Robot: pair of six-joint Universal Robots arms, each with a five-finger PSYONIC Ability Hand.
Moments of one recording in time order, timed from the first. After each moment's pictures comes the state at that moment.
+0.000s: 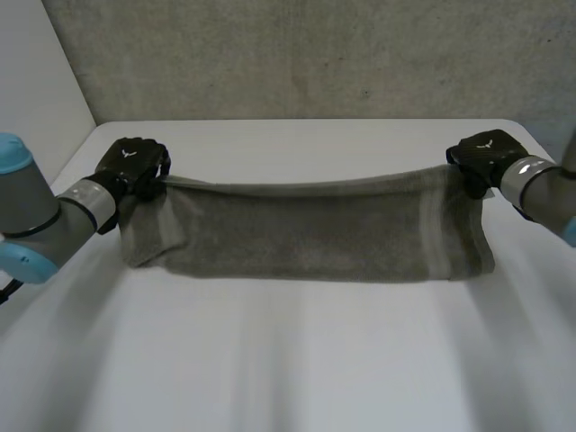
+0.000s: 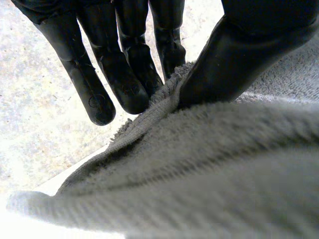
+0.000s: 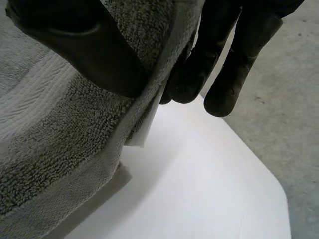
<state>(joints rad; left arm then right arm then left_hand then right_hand) 4.62 -2.34 -1.16 3.41 -1.09 3.36 1.71 -0.84 0.95 0.21 1.33 2.55 1.27 1.30 1.31 1.36 1.11 1.33 1.32 1.35 1.34 1.18</state>
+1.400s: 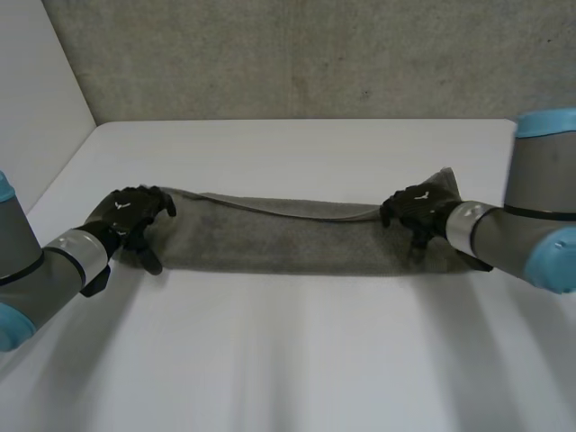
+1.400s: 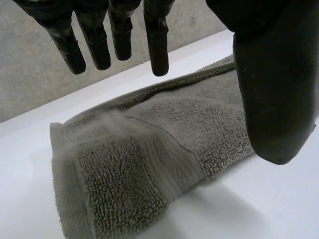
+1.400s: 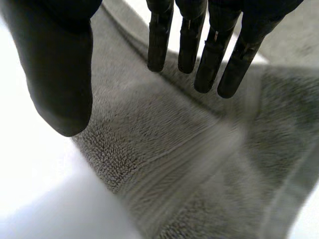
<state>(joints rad) 4.62 -2.05 -1.63 3.34 -1.19 3.37 1.86 -0.83 1.05 0.35 1.27 2.61 0.26 0.26 0.26 0.26 0.08 0.51 0.50 0.50 0.50 0.34</state>
